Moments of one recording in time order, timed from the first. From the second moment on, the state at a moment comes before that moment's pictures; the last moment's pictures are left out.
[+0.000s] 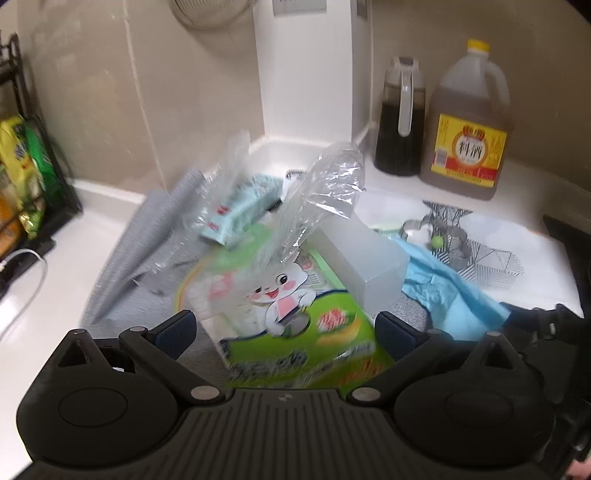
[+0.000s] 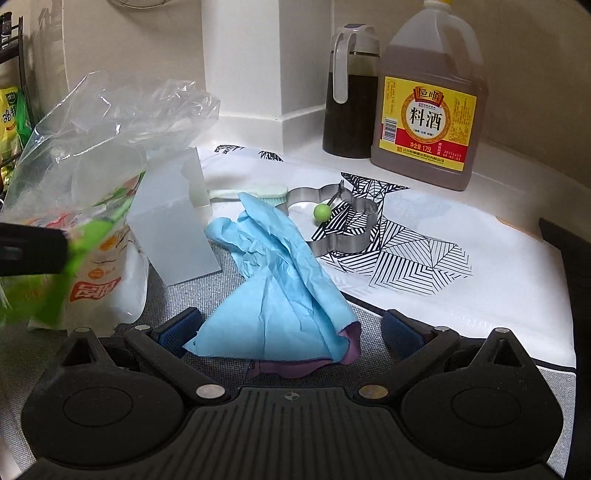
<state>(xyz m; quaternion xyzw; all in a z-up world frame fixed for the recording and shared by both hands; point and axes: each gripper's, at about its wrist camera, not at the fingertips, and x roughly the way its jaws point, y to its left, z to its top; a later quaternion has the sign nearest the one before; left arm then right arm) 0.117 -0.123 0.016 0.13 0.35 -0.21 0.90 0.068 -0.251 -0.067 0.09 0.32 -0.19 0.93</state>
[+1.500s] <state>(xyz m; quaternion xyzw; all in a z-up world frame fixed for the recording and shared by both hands) -0.066 0.113 0.074 0.03 0.30 -0.19 0.93 -0.042 -0.235 -0.020 0.13 0.07 -0.20 0.97</state>
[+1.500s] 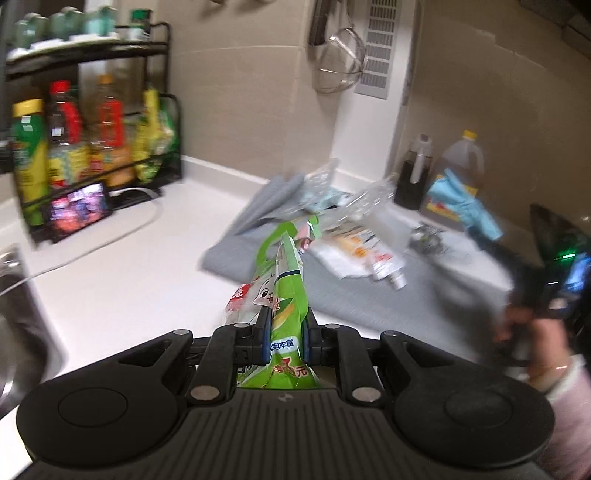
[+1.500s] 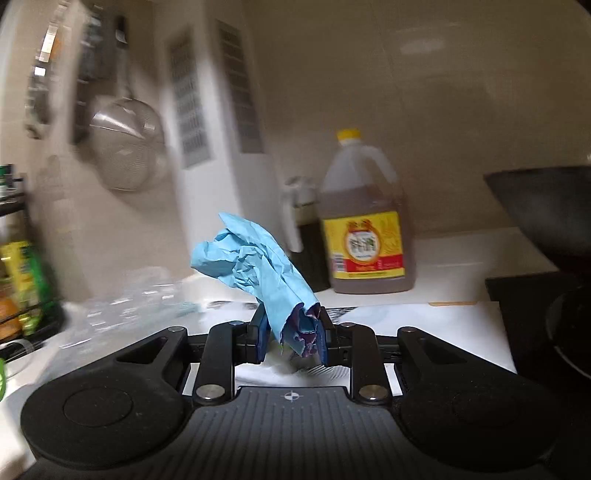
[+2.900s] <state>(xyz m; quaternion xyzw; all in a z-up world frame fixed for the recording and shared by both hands) -0.174 0.178 -0.060 0.05 0.42 -0.16 0.89 -0.187 -0.026 -0.088 0.02 0.38 0.02 0.93</state>
